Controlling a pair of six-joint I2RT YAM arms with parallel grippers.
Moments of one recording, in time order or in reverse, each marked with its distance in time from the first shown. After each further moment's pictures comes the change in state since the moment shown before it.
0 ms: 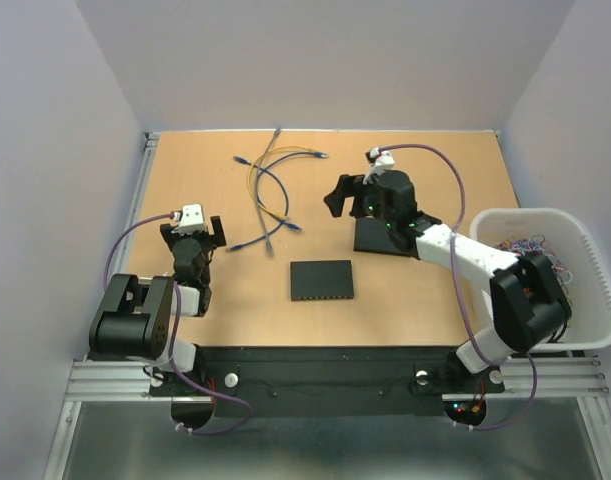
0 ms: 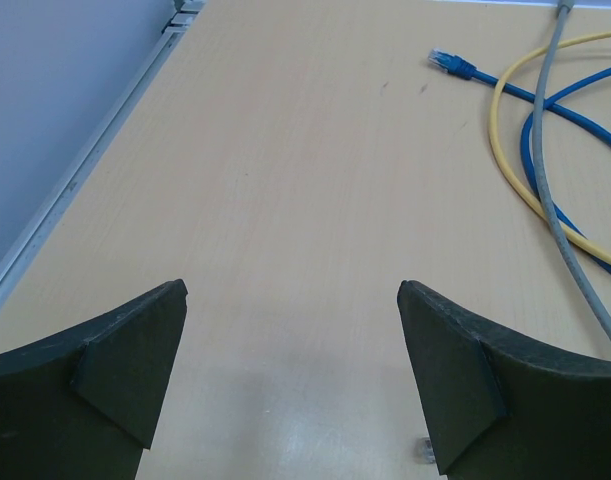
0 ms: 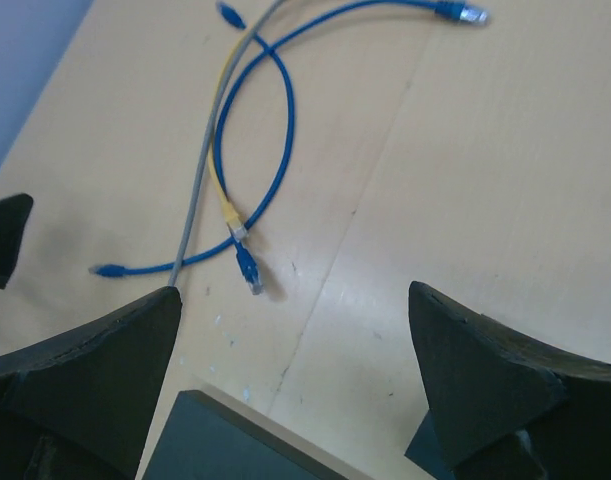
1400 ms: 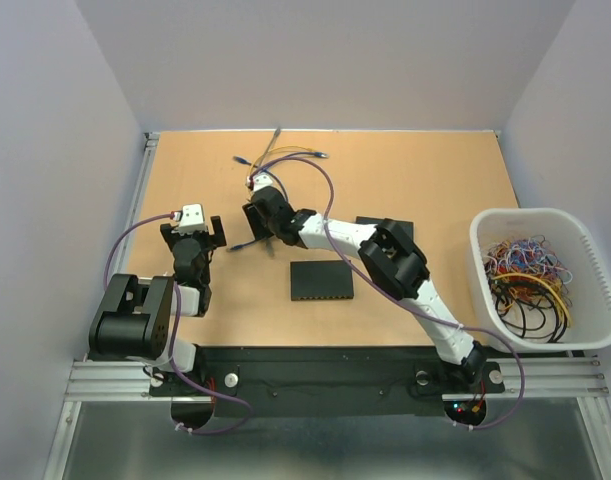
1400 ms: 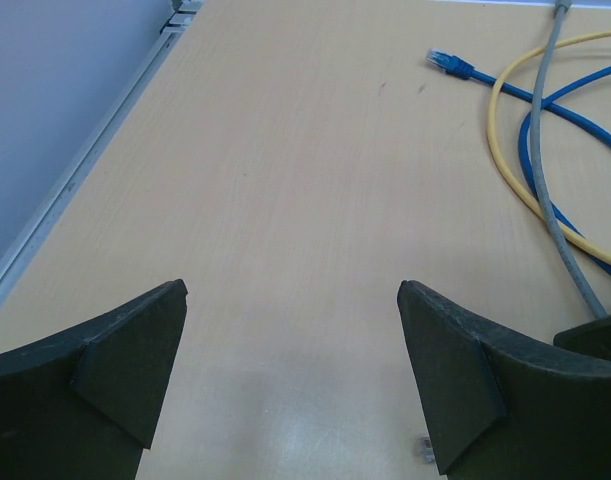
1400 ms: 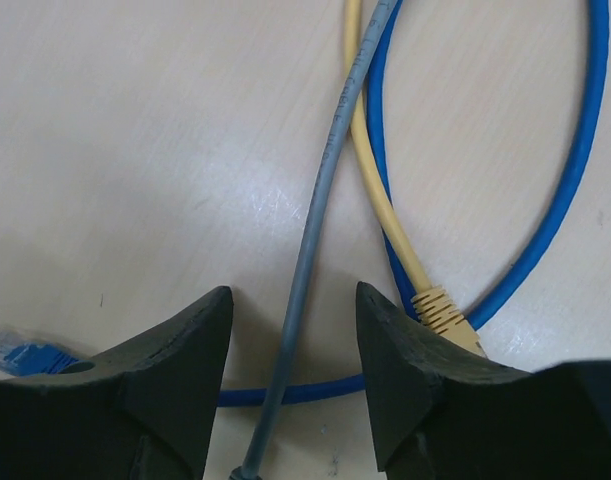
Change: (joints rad) left arm 0.000 0.000 0.000 0.000 0.003 0.000; right arm 0.362 0.940 0.945 -0.389 0.316 -0.122
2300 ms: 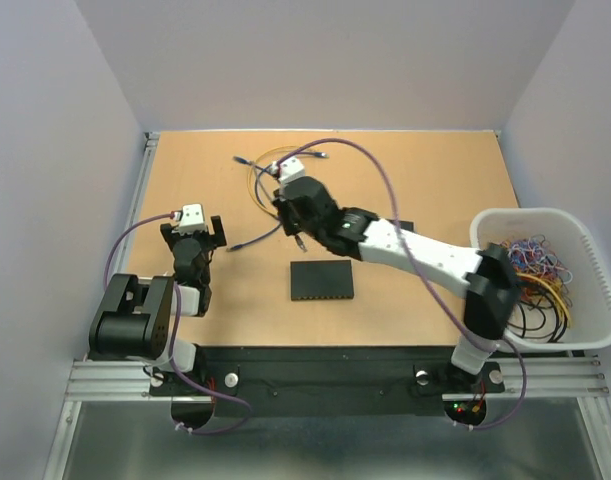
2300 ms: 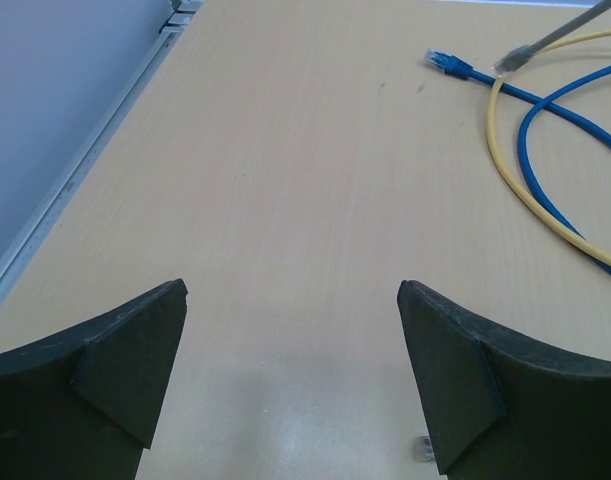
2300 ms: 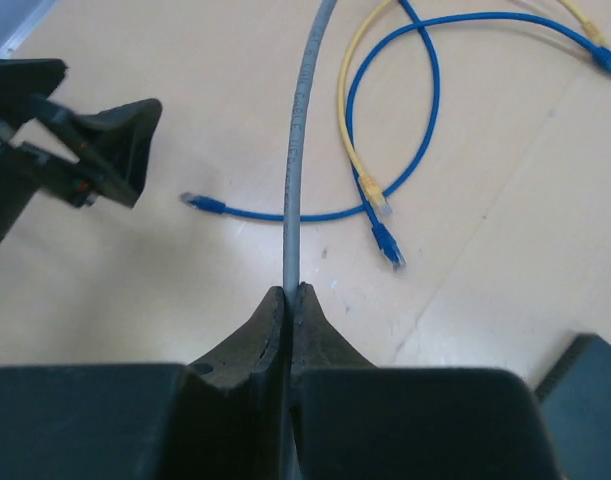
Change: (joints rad) left arm 0.000 0.000 0.000 0.000 0.000 0.000; right arm 0.077 -0.571 -0.332 -0.130 0.079 -0.061
